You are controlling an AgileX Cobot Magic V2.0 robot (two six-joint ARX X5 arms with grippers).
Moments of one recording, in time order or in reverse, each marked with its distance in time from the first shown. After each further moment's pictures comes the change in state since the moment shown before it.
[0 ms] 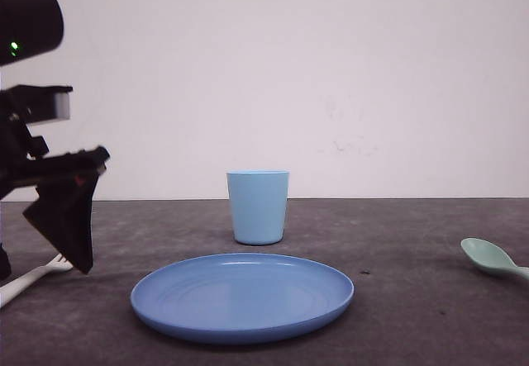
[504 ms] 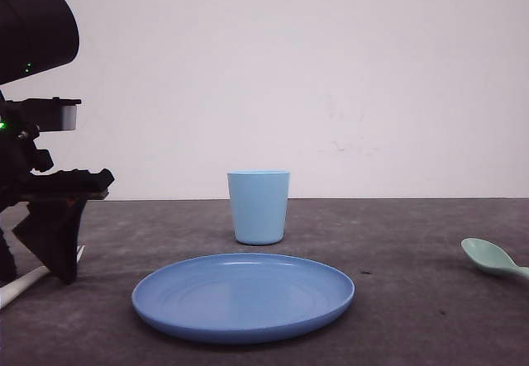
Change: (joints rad) left arm -0.031 0.045 0.002 0.028 -0.089 0.000; right arm 0.000 0.000 0.000 -0.001 0.000 0.000
